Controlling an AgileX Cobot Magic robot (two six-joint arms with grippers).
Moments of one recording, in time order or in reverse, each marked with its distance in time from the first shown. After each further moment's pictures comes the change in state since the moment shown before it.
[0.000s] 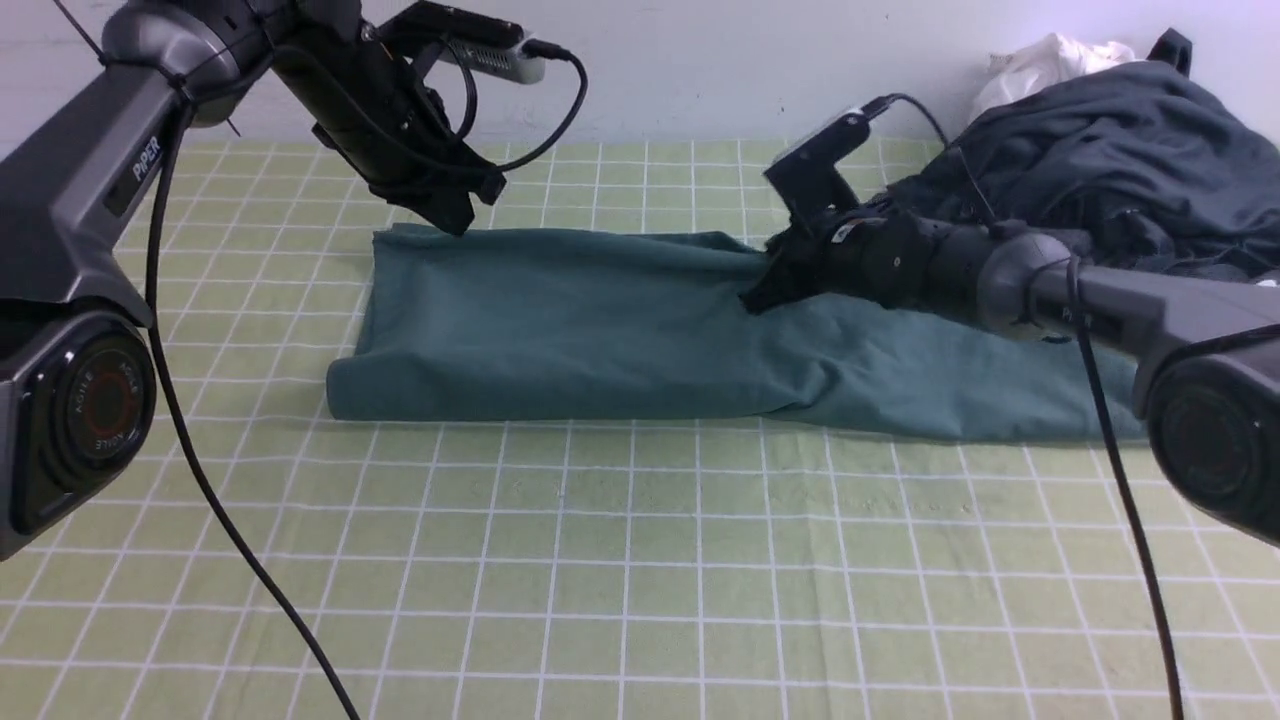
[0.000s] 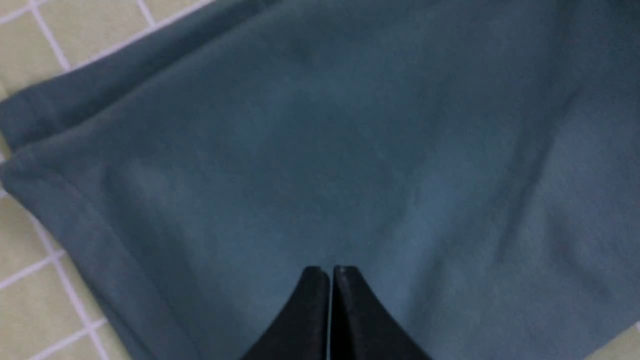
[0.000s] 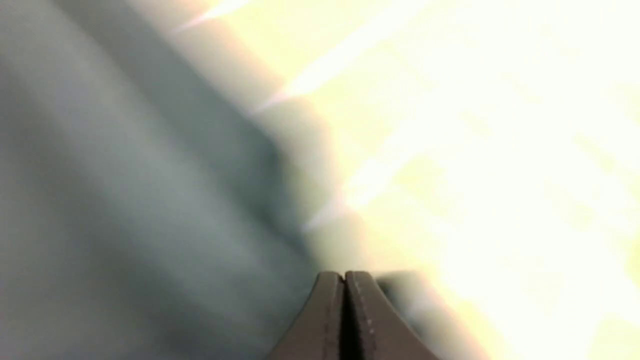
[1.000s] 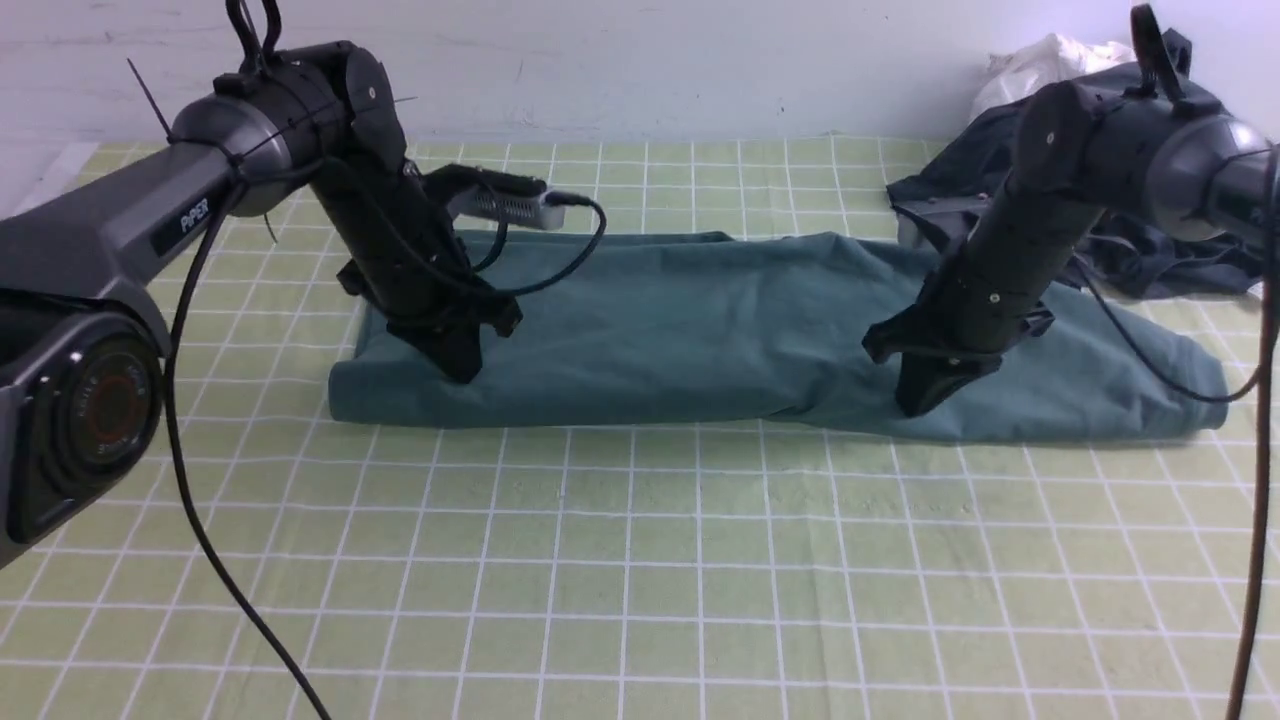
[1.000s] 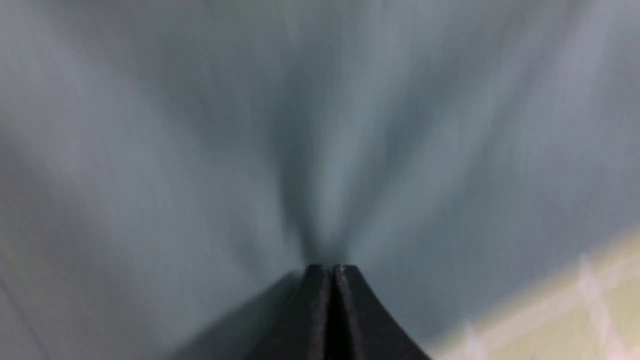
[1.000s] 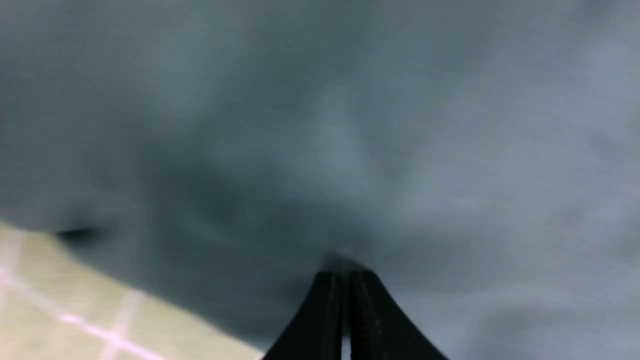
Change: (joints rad) right arm -0.106 -0.231 0.039 -0.237 1.226 0.458; left arm -0.028 -0.064 0.376 0.032 -0.010 -0.025
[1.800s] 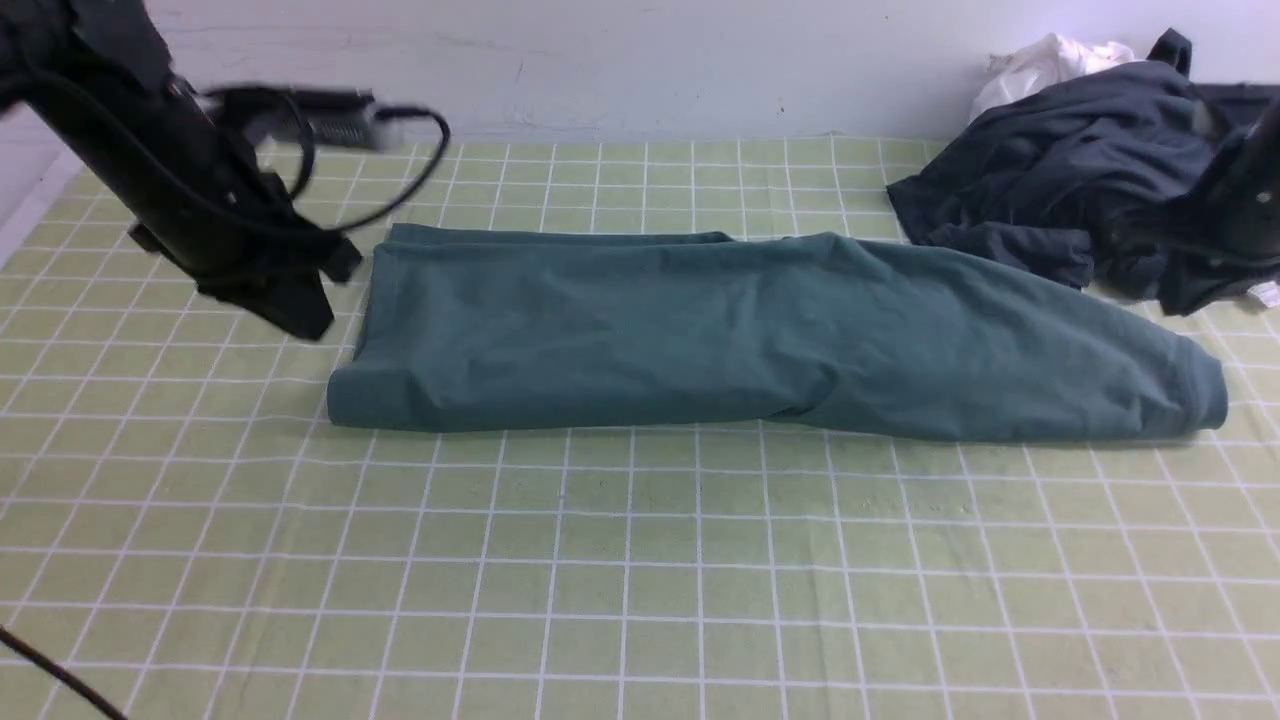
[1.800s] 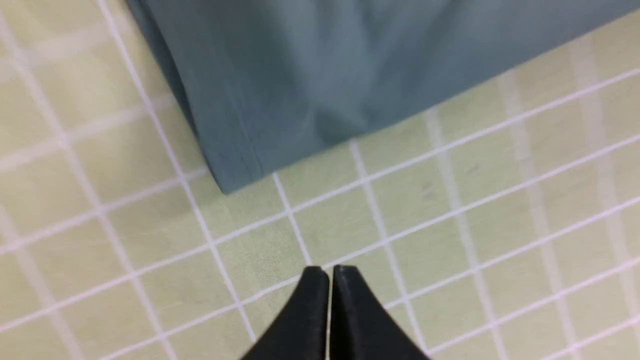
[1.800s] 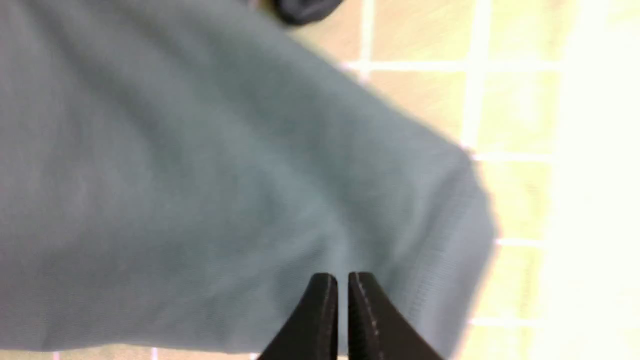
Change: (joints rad) right arm -0.298 -0.188 0.008 -0.161 0.003 0.190; left arm 0.148 -0.521 0.342 -0.060 -0.023 0.026
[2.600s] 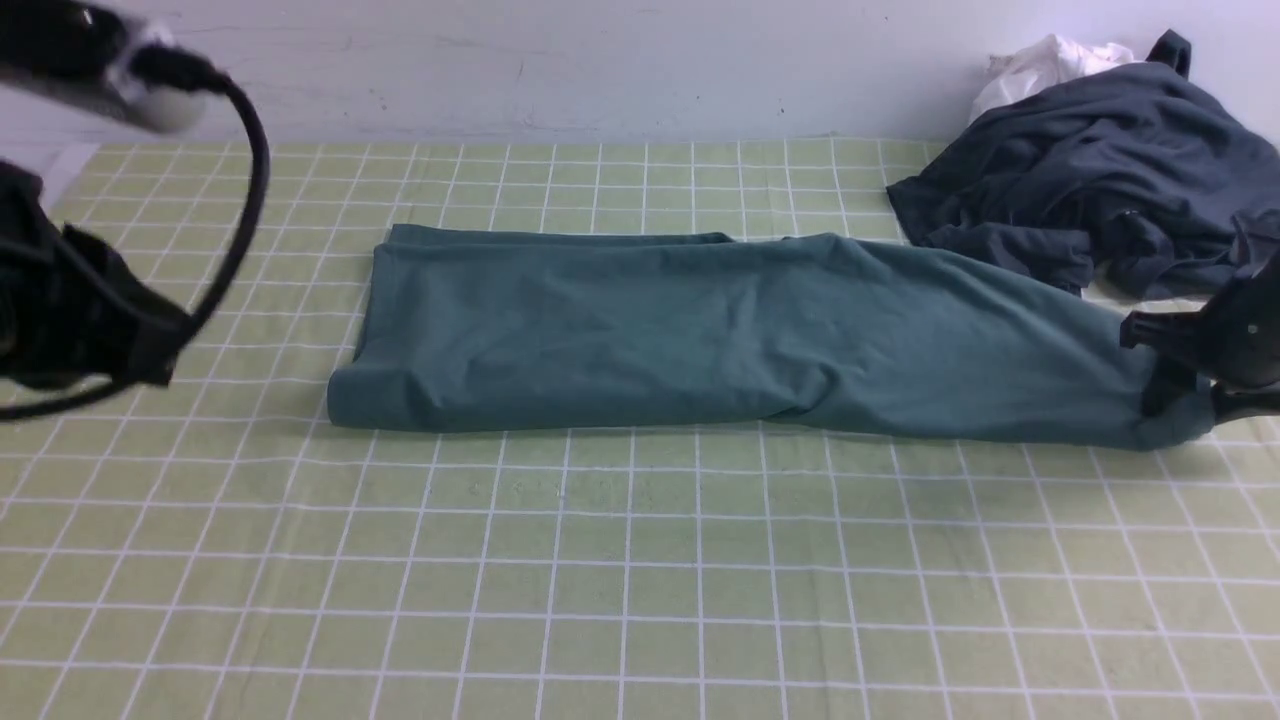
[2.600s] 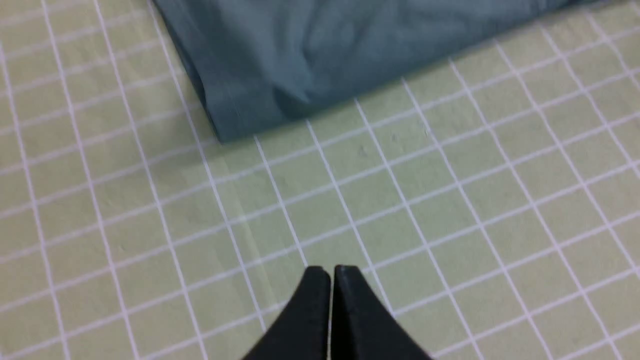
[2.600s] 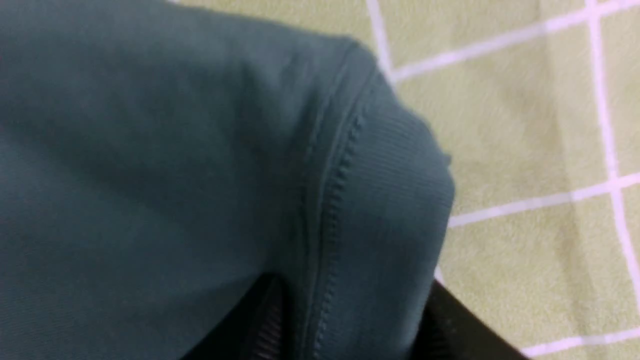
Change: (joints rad) right arm -0.059 0.054 0.320 0.065 -0.340 0.142; left arm 0.000 -0.685 0.587 -0.025 -0.213 0.049
